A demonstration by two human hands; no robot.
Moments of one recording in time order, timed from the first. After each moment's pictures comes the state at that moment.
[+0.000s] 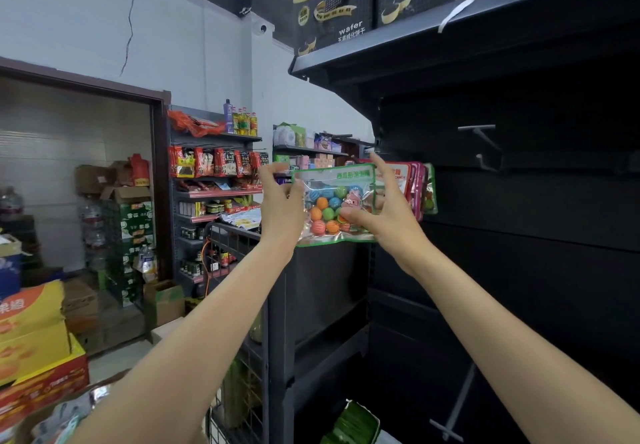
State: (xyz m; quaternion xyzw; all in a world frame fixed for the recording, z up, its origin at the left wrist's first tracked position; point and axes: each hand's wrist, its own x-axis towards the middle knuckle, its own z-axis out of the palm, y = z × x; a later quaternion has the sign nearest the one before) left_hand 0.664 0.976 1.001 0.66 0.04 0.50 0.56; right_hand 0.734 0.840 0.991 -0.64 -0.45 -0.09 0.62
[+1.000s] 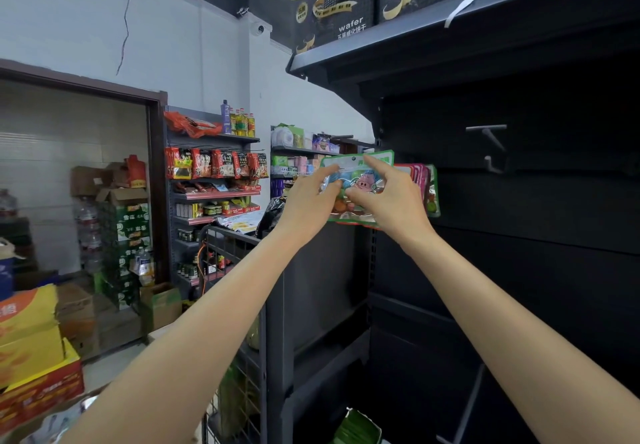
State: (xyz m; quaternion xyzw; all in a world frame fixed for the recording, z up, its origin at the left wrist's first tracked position) left_hand 0.692 0.975 1.017 0.83 0.00 0.40 0.38; right_hand 0.739 0.848 1.019 -0.74 -0.37 -0.25 0.51
